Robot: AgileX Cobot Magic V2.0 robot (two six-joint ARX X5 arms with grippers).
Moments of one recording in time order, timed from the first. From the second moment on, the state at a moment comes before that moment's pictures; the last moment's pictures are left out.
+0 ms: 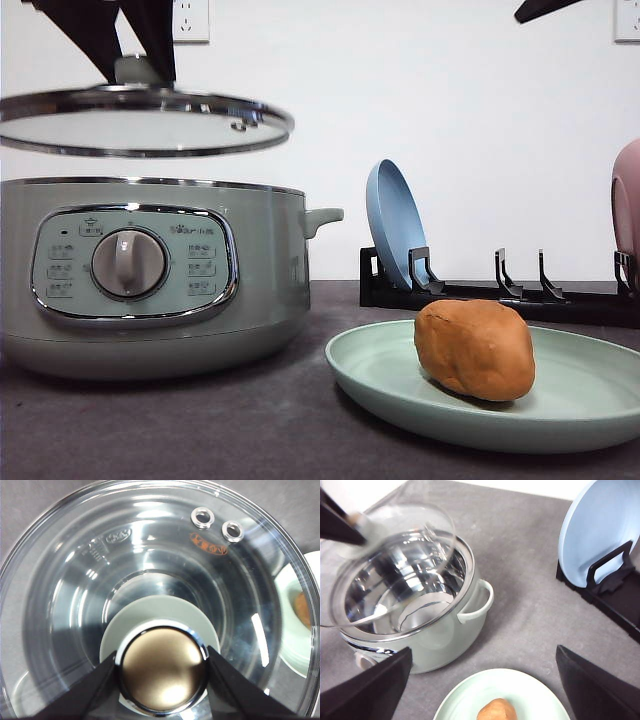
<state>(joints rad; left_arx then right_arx) -0.40 1.62 1.77 -1.21 0.07 0.03 0.55 0.92 1.01 -0.54 -0.12 0.16</state>
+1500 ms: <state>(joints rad) -0.42 1.72 1.77 -1.20 0.03 0.03 0.55 0.90 1.01 -0.58 -0.10 0.15</state>
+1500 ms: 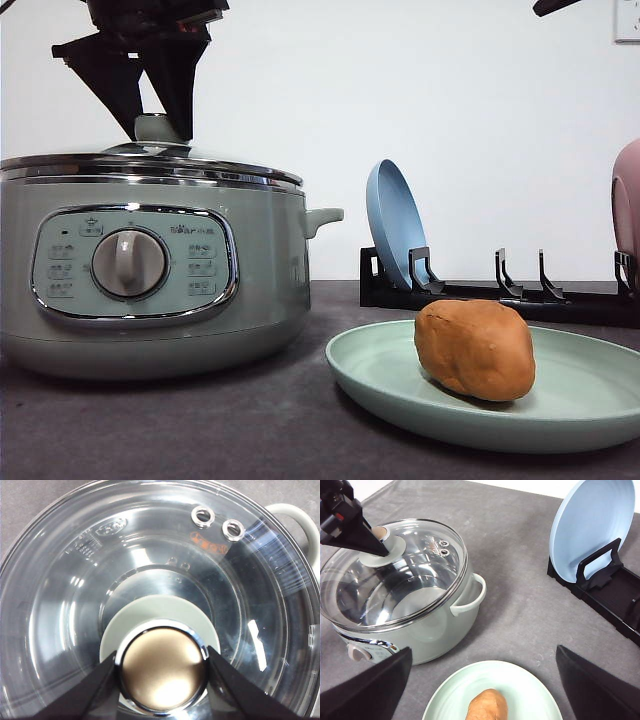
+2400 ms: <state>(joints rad) -0.42 1.74 1.77 -1.20 0.03 0.03 0.55 0.90 1.01 -0.58 -0.10 0.15</state>
